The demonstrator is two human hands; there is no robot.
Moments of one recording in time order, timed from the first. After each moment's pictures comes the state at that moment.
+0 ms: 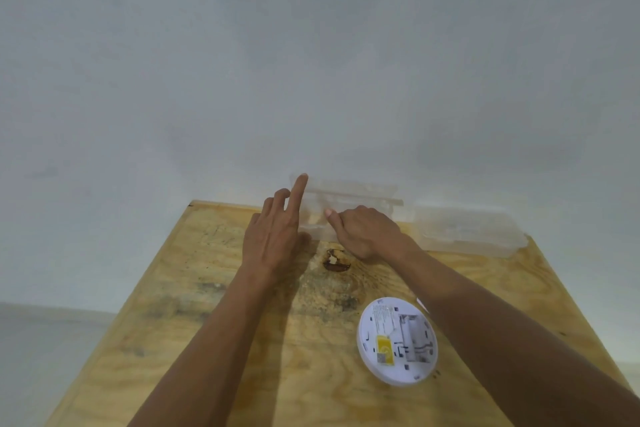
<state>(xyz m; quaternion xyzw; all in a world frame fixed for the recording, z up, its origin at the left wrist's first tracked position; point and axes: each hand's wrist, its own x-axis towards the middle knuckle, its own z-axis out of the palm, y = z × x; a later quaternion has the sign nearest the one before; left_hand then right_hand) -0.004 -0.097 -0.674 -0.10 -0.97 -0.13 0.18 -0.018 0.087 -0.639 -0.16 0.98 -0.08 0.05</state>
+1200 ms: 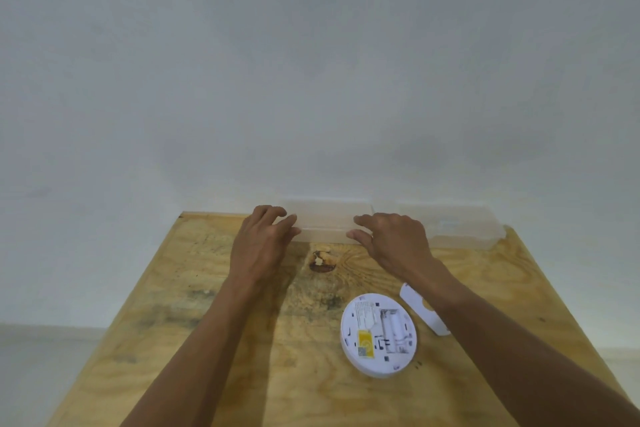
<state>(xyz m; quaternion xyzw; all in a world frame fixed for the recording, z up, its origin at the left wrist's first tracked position) 0.006 -0.097 -0.675 -0.17 -0.93 -0.14 0.29 0.023 0.150 -0.643 -0.12 0.98 -0.03 -0.16</state>
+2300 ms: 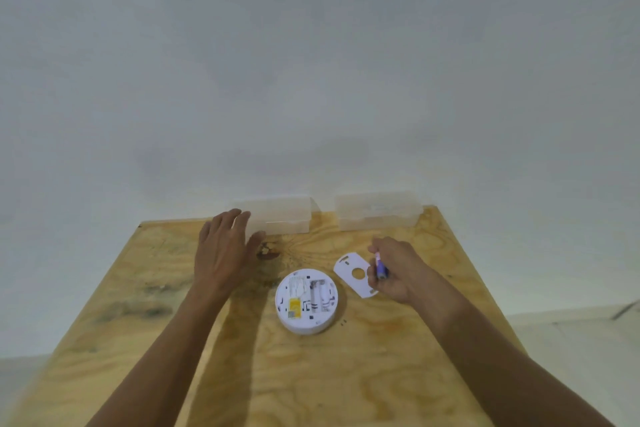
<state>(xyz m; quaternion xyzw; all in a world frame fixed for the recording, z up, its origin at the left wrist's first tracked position) 0.060 -0.053 -0.652 -0.09 -0.97 -0.12 0.20 0.125 0.223 -0.622 0.35 0.55 -0.75 0.09</state>
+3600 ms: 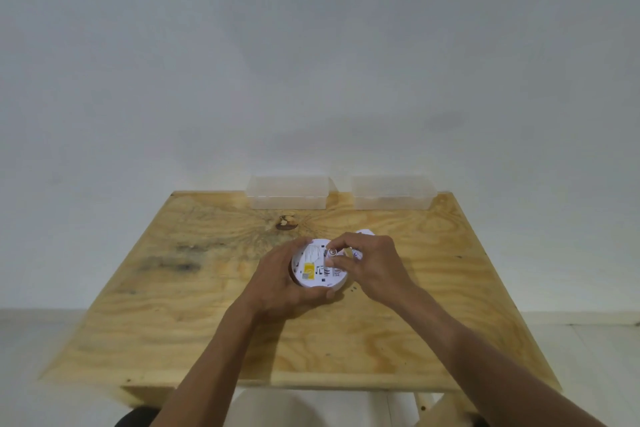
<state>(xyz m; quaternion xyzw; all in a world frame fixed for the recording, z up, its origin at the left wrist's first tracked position) 0.182 -0.012 -0.643 -0.19 -0.89 -0.41 0.01 0.181 0.181 -0.640 -0.10 0.87 -0.48 -0.09</state>
